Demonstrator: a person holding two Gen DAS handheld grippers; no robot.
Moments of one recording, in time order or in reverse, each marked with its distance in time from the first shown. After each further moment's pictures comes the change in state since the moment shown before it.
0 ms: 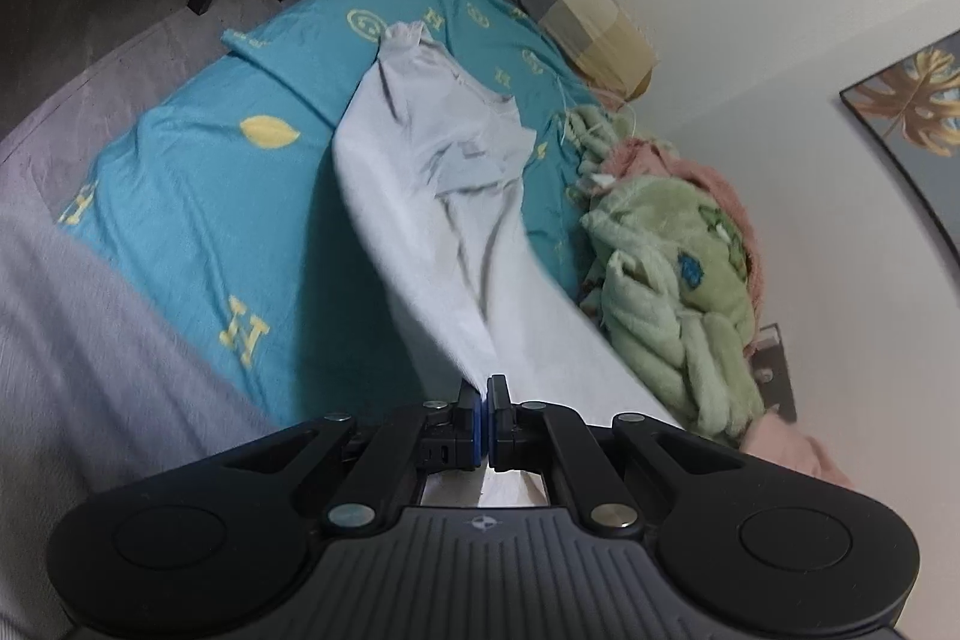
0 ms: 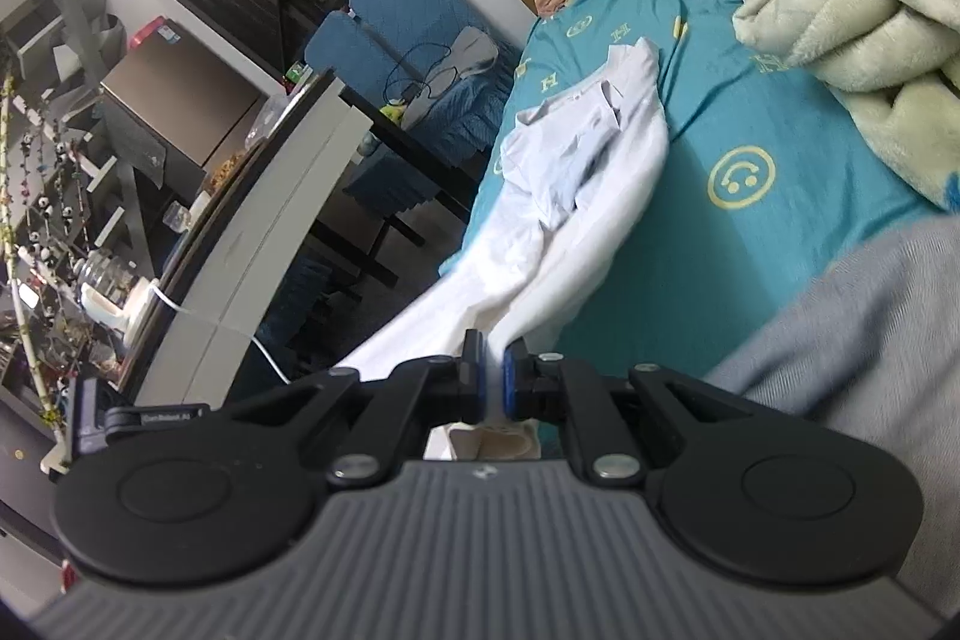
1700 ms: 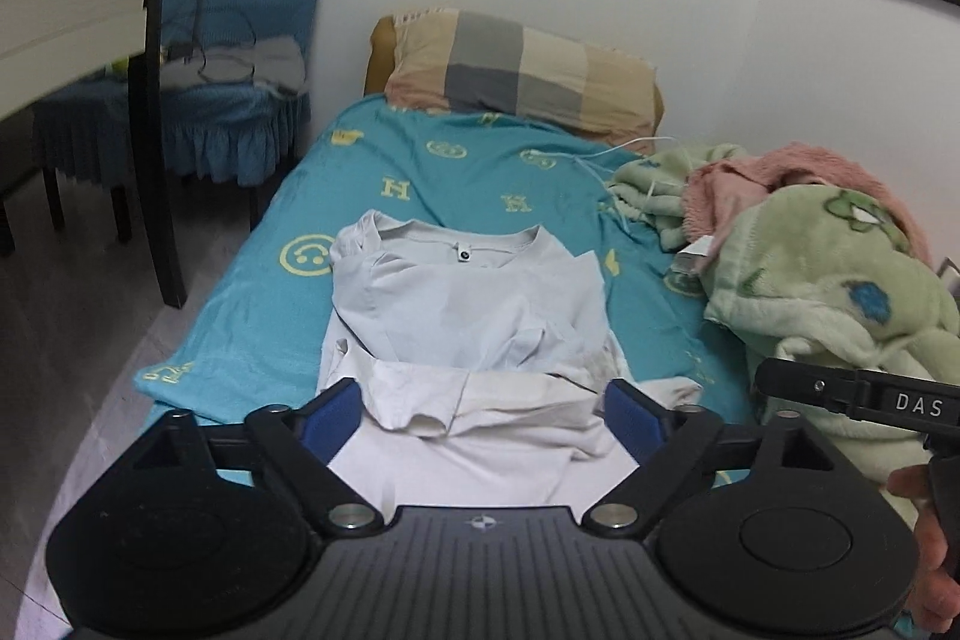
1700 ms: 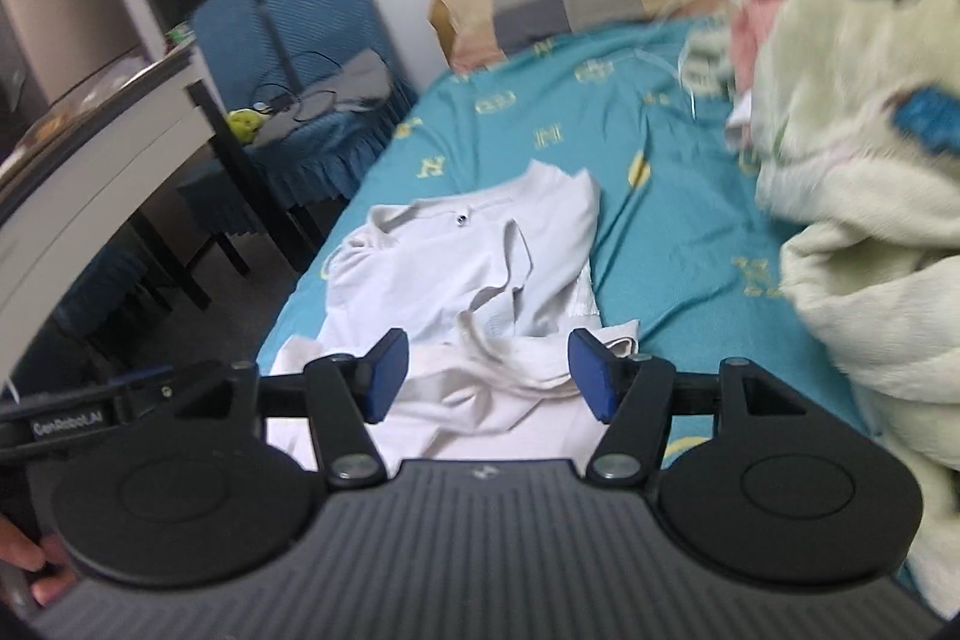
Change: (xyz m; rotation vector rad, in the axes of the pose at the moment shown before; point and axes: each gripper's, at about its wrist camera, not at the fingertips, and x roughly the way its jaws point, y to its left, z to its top) left arm 0.209 -0.052 0.099 0.566 -0.254 0.289; right arm 0.185 -0.006 0.113 -0.341 -0.090 -0.345
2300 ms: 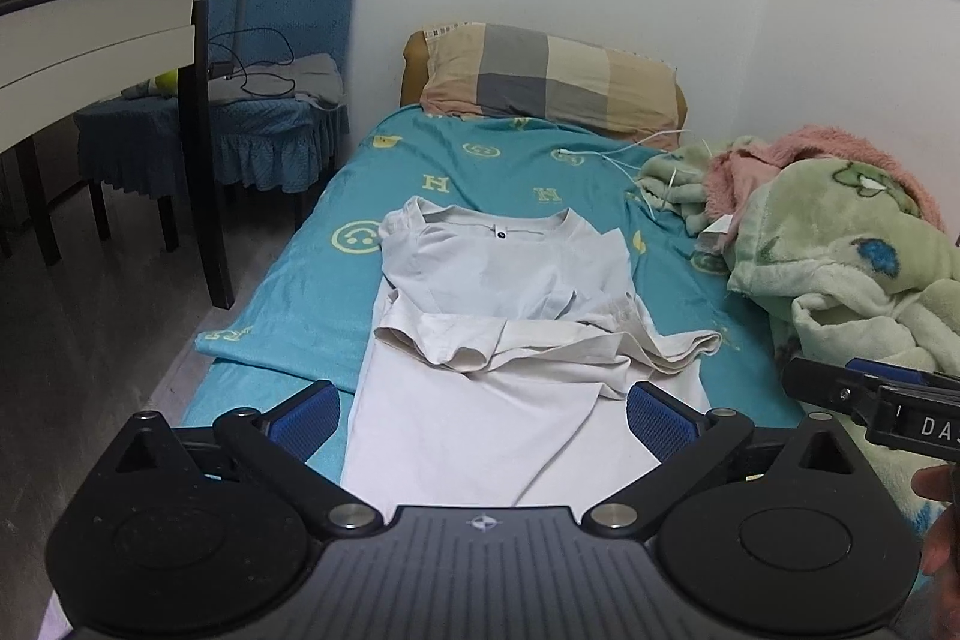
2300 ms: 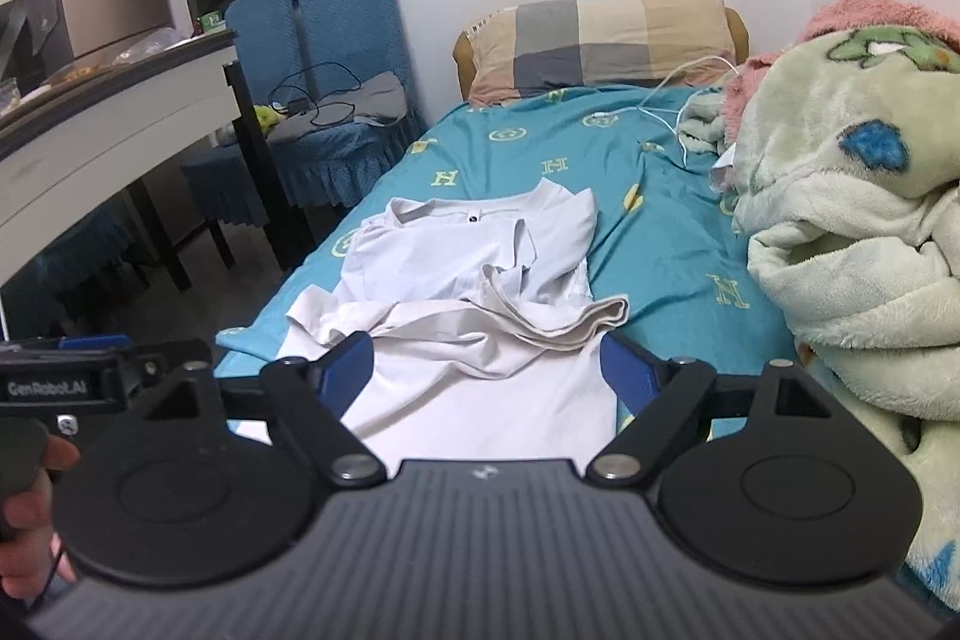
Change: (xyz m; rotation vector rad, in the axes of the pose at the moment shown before) left arm -0.038 -0.004 -0.045 0.006 -0.008 0.081; right arm -0.033 0.020 -0.054 -0.102 -0.080 -0.045
